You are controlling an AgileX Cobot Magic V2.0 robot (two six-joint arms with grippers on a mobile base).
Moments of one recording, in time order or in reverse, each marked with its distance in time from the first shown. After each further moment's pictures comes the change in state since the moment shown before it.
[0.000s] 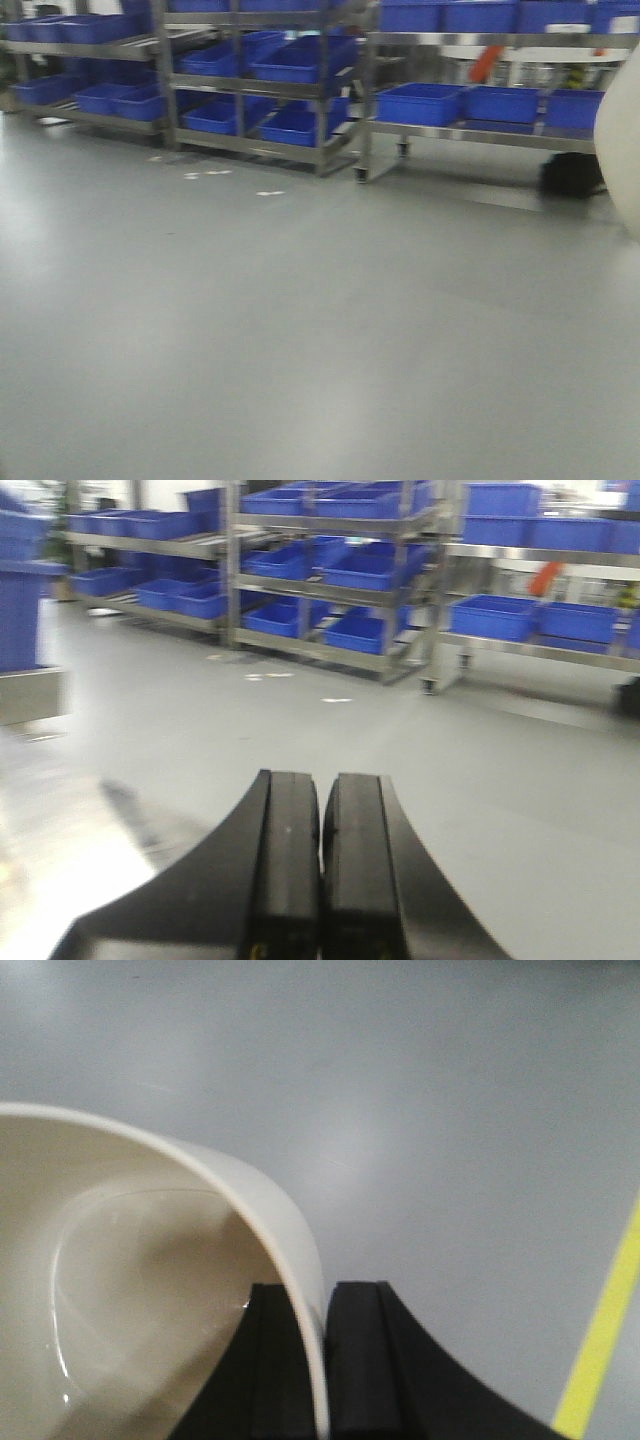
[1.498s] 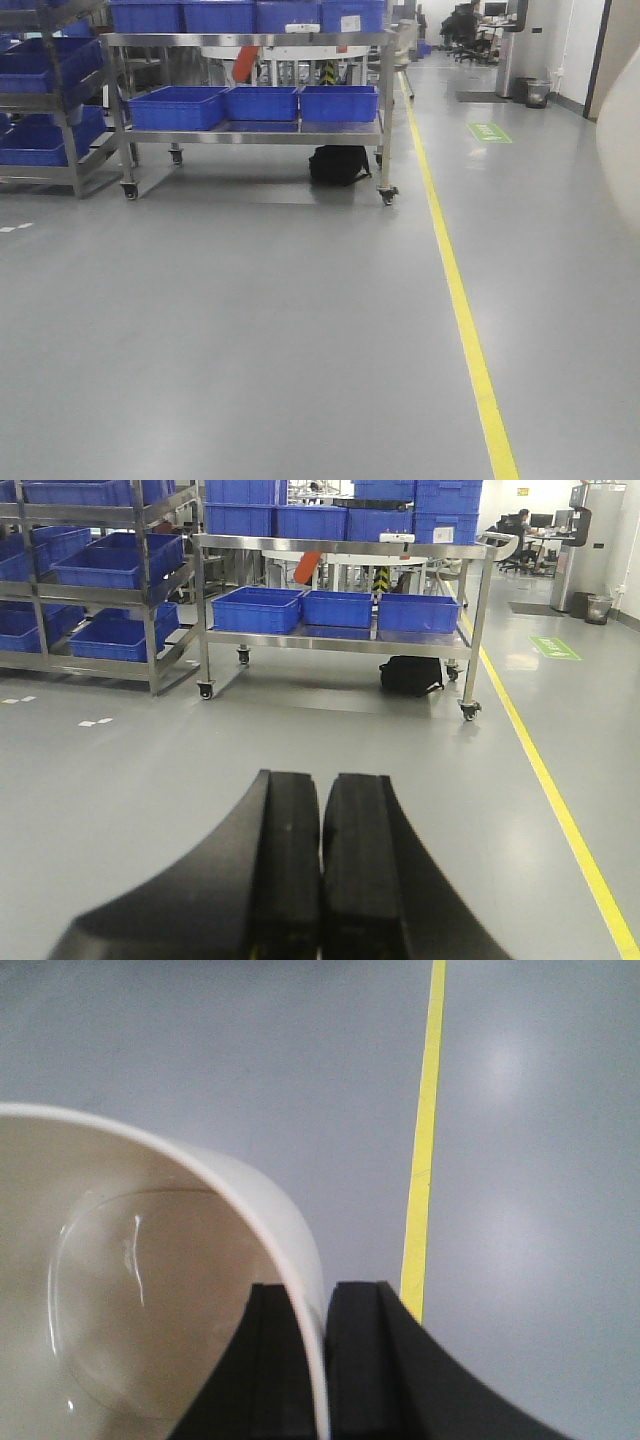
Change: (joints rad) left arm 0.002 0.000 0.000 0.000 0.000 0.000; right arm -0.002 0.000 0.000 0.000 0.000 0.000
